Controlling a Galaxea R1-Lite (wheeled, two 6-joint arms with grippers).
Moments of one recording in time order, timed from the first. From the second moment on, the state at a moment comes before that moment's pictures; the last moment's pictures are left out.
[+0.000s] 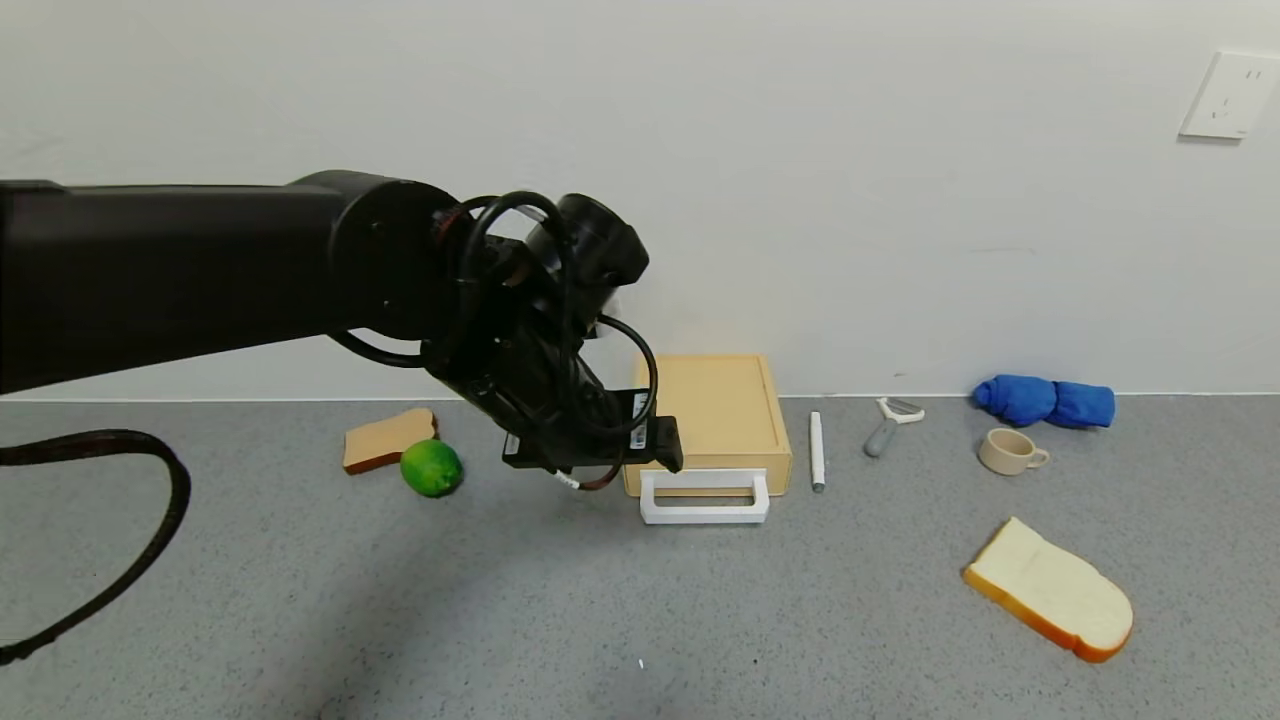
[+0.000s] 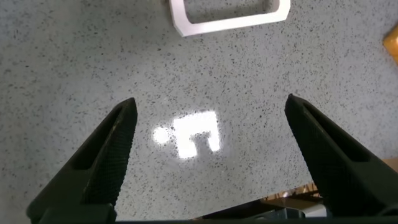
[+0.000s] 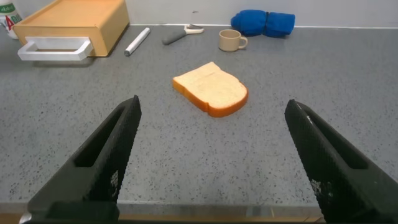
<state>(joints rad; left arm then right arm) -0.62 2.03 -1.86 0.81 0.09 -0.49 0.00 0.00 0.00 0.00 0.00 0.03</state>
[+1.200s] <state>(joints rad) -0.68 2.29 -1.98 0.65 0.17 -0.57 0.00 0.00 0.00 0.00 0.00 0.03</state>
